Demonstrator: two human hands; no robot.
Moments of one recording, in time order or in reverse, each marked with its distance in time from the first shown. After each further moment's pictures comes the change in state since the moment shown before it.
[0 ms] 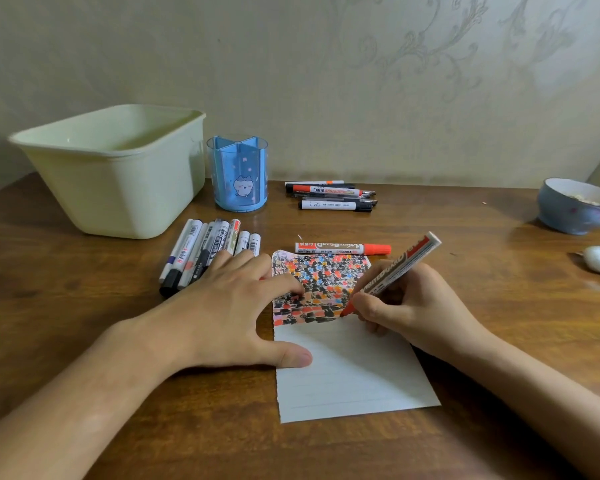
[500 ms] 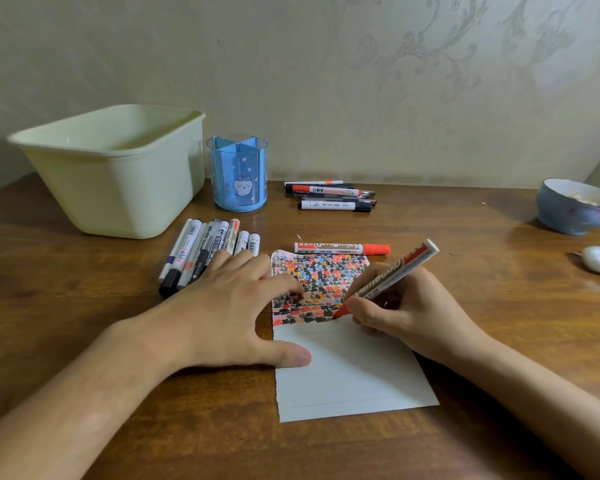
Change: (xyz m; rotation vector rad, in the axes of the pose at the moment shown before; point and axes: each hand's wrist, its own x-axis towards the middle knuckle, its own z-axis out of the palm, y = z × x) left_hand -0.001 0.001 -0.001 0.009 0.001 -0.009; right_hand -0.002 -0.003 0.002 -0.033 -0.022 -0.040
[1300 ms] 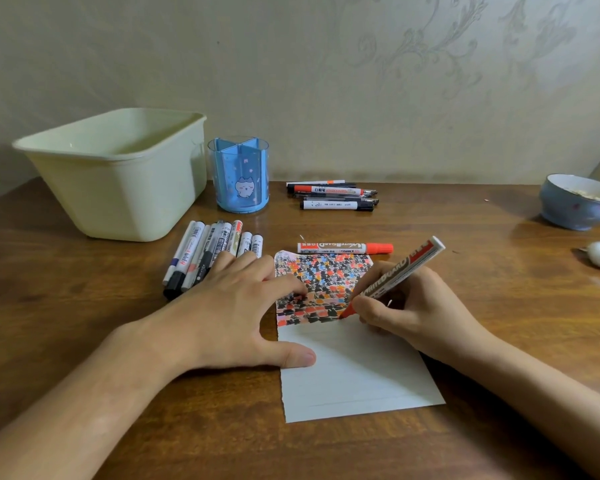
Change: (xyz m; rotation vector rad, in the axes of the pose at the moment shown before) left_hand -0.002 0.001 -0.002 0.004 0.011 0.010; right_hand -0.001 0.001 0.001 -0.002 0.012 -0.061
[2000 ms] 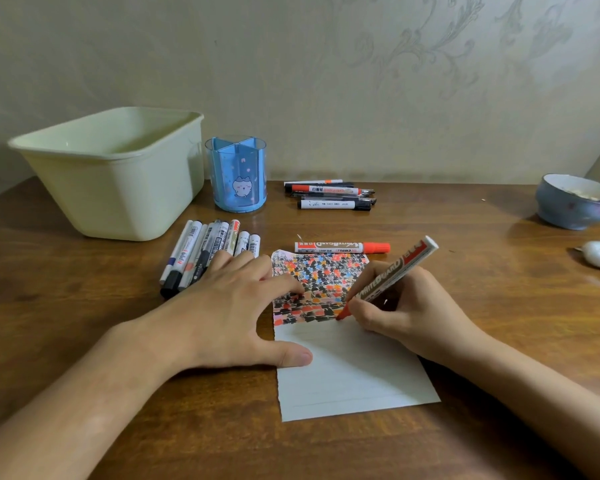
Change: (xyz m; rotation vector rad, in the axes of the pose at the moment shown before) left_hand -0.001 0.000 0.000 0.004 0.004 -0.001; right_hand 0.000 -0.004 0.003 -0.012 -0.009 -0.016
